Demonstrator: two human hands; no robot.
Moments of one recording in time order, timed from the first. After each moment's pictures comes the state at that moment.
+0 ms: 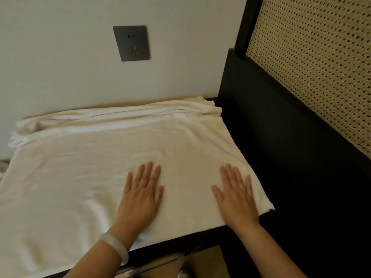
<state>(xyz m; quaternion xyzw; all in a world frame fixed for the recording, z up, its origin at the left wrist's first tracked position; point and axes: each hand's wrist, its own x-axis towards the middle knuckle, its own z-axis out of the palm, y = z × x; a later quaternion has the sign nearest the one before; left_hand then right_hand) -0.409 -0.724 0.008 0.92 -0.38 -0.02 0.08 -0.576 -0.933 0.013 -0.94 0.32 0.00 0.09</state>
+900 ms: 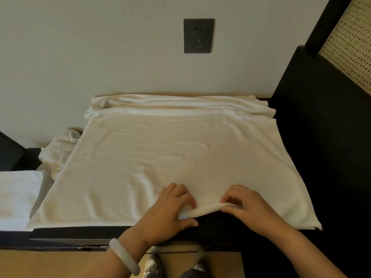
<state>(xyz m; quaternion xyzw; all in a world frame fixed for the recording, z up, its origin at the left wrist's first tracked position) -0.446 -0.657 0.035 0.84 -0.48 -0.13 0.24 -0.550 -0.896 0.054 -0.93 0.04 0.06 0.37</state>
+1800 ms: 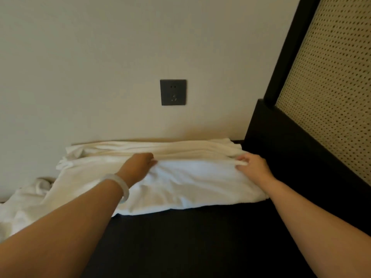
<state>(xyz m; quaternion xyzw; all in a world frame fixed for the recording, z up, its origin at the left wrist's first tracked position) -0.225 -0.739 0.106 0.93 -0.30 -0.06 0.19 -0.404 -1.062 0.093 -0.88 0.32 -0.10 0.35</state>
